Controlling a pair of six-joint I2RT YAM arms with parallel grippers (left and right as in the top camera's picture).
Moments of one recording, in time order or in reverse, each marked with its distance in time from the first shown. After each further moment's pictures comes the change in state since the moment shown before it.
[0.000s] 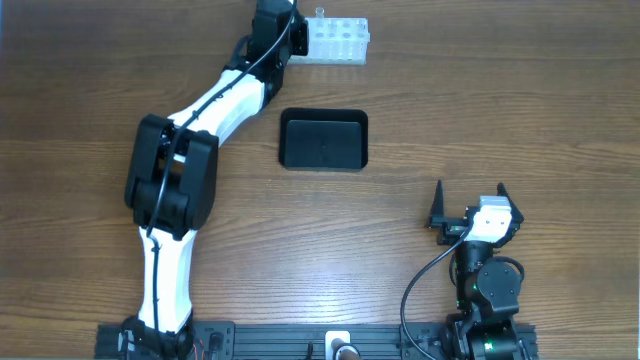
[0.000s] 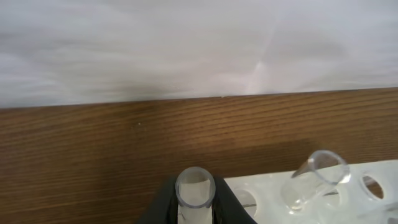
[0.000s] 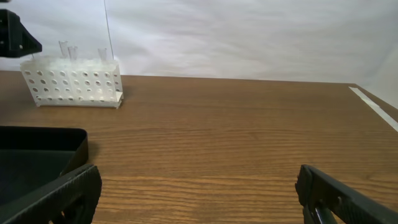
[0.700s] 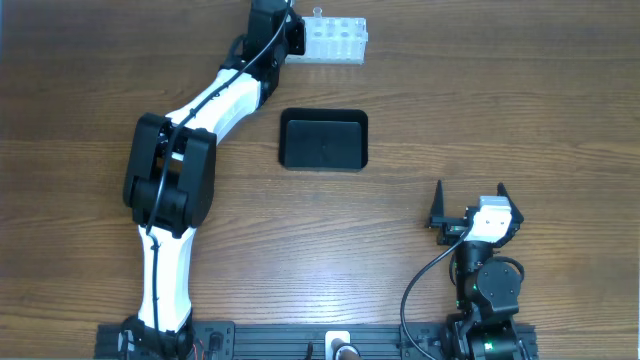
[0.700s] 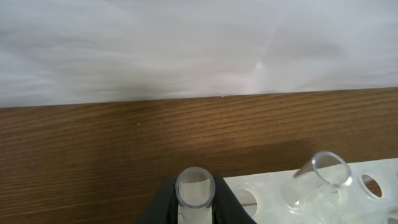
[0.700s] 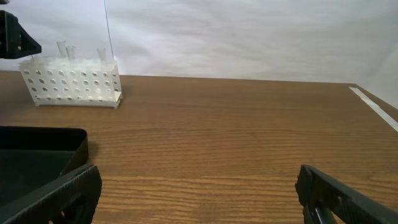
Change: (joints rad) left arm 0.018 0.018 0.000 0.010 0.042 -0.008; right arm 0.000 0.000 0.000 0.000 0.000 -0.001
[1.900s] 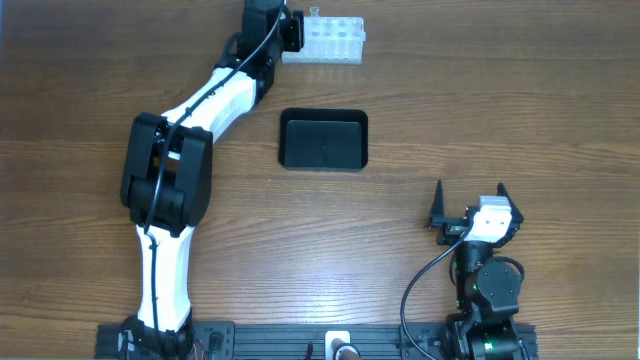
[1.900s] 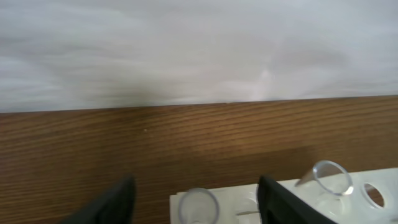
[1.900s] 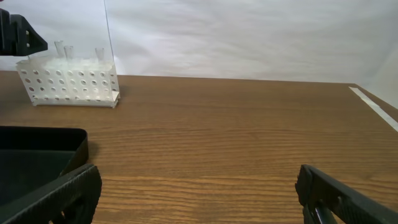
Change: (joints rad) left arm 0.015 0.000 0.000 0.019 0.011 0.001; right arm 0.000 0.000 0.000 0.000 0.000 0.000
